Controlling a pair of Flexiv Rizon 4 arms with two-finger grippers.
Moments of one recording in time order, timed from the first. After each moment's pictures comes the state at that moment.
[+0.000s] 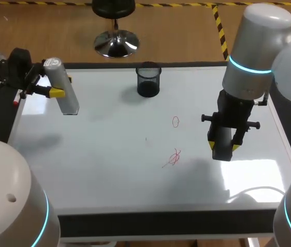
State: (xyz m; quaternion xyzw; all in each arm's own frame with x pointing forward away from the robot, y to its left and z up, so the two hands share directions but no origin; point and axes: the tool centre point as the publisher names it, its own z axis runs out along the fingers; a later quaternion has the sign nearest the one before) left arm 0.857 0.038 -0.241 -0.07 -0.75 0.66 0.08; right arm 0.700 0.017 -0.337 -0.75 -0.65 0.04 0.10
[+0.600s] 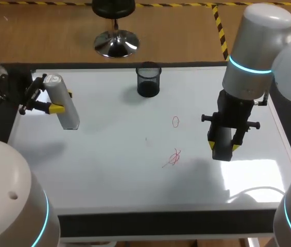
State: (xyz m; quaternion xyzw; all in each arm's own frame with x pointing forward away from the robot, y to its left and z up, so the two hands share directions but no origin) left arm 0.815 0.035 -0.260 -0.09 -0.74 0.66 0.09; right arm 0.700 0.017 -0.337 -0.75 -0.65 0.04 0.10
